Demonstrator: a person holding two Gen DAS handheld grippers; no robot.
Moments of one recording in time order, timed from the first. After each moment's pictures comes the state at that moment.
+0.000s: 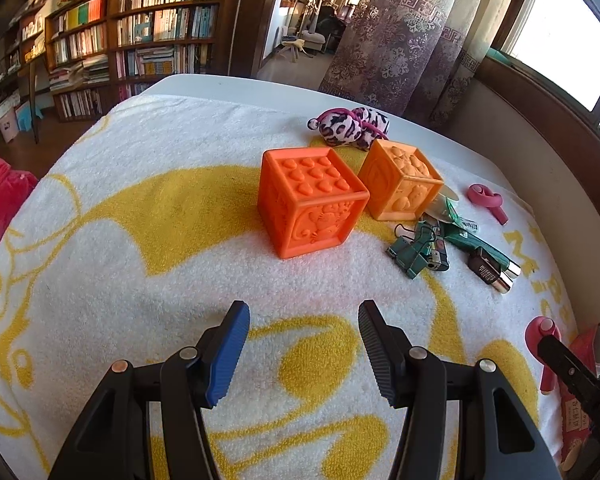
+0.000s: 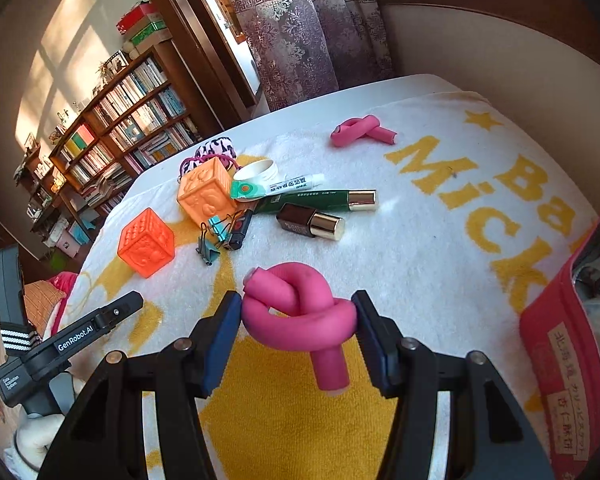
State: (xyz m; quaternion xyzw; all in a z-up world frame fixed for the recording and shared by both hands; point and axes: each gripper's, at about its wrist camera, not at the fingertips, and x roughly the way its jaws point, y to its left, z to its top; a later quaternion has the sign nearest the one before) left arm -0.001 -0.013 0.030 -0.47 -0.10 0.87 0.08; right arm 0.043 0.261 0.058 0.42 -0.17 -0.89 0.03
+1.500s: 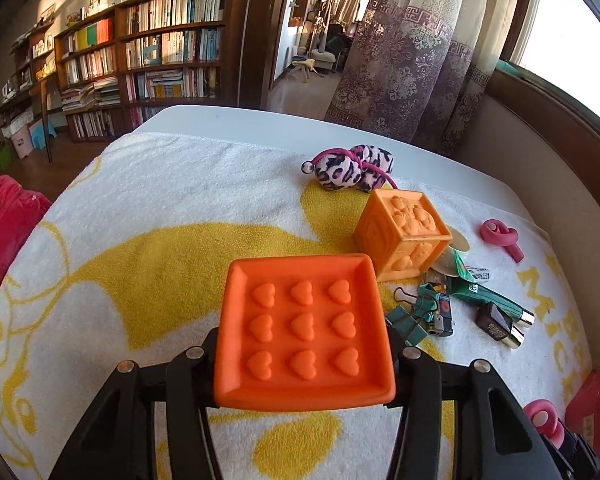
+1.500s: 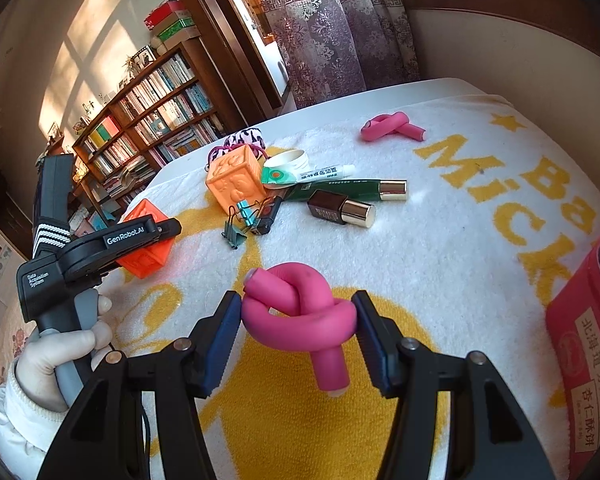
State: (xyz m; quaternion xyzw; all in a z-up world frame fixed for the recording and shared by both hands) left arm -0.031 0.008 0.041 -0.44 -0.08 0.90 0.05; right arm 0.051 0.250 0.050 0.40 -0.16 -0.90 0.07
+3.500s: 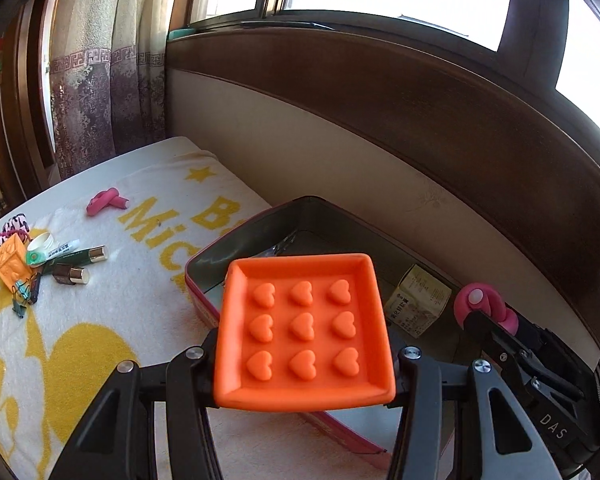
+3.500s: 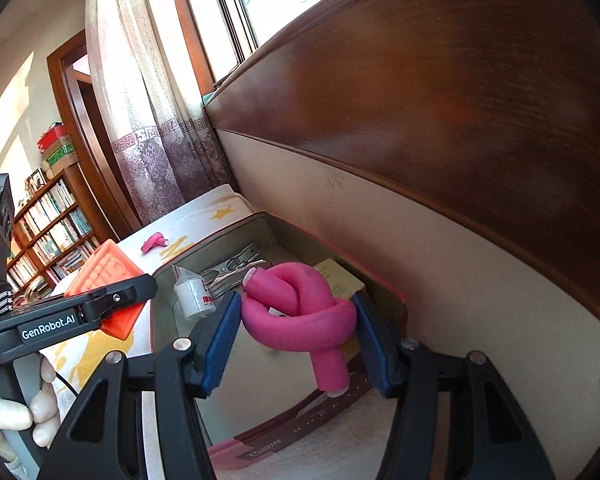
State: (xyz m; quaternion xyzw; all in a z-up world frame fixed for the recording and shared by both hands) left arm 0.193 0.314 0.118 -0.39 0.08 0.82 0.41; right arm 0.308 0.464 0.112 0.26 -0.19 -0.93 -0.20
